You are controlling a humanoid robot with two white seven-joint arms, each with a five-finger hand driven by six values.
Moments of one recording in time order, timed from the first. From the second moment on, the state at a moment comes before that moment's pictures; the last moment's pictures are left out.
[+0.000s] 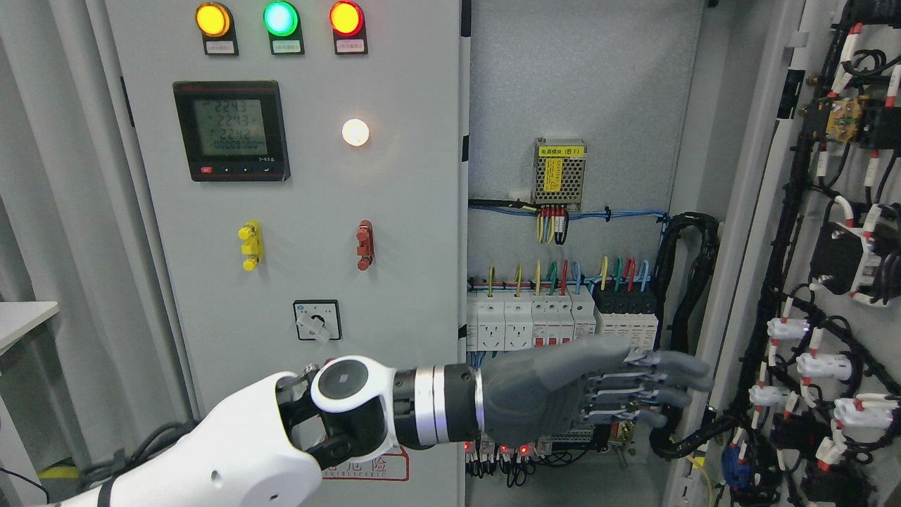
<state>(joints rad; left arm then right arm) -1.02 0.47 -1.07 -1.67 1.00 0.04 -0.47 -0.10 0.00 0.12 0.05 0.00 -0.15 0.21</state>
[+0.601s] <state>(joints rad) -0.25 0.53 -0.87 -1.51 0.71 0.03 -0.47 -0.09 0.00 0.12 0.05 0.00 -0.15 0.21</state>
